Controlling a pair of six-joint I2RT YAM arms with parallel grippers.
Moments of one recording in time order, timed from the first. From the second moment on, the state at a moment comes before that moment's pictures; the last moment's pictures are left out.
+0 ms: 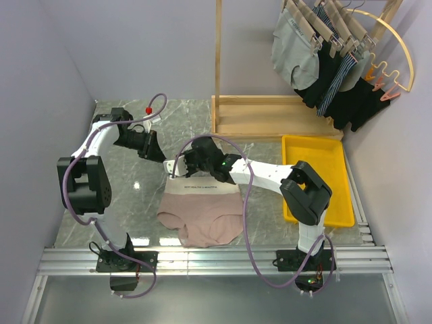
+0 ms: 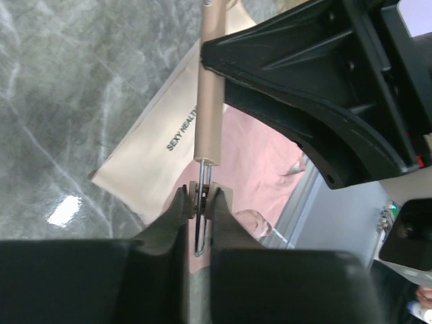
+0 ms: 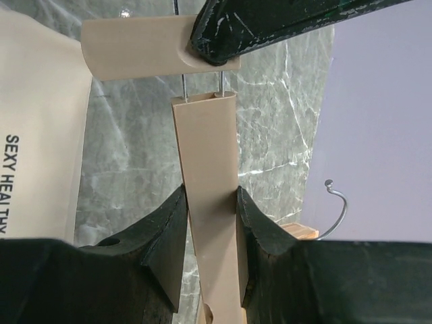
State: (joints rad) left arm 0.04 1.79 1.43 -1.09 1.00 0.54; right arm 0.91 1.87 1.30 0.04 -0.12 -1.14
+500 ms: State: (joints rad) left arm 0.06 1.83 1.43 -1.02 1.03 0.45; right arm 0.91 1.87 1.30 0.04 -0.07 -1.10
